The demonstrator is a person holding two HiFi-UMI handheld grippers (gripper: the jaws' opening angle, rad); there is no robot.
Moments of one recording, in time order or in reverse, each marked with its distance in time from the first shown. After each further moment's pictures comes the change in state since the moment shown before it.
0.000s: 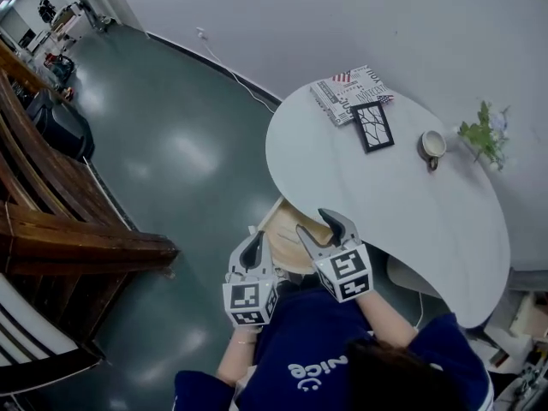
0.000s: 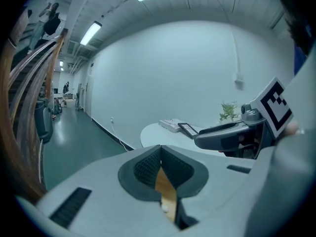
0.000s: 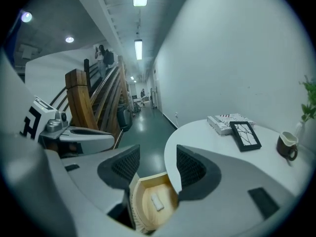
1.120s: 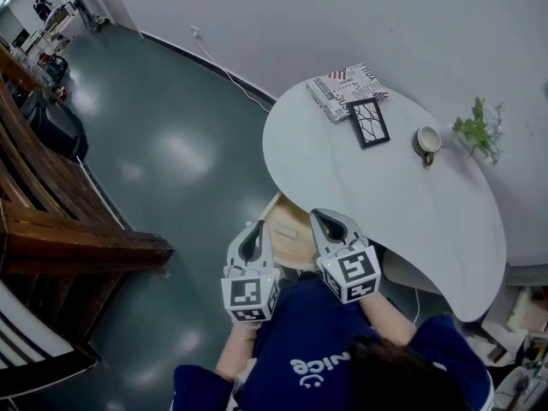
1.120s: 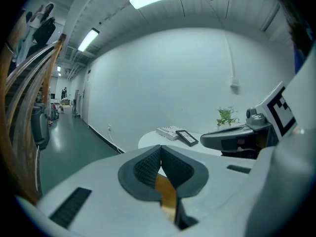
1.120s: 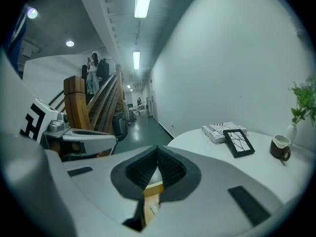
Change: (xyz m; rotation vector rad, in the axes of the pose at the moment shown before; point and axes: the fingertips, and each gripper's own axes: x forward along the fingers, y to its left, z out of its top) left arm -0.005 -0.007 0.027 0.033 -0.070 -0.024; right arm -0.023 -0.001 0.019 0.008 -0.116 -0.062
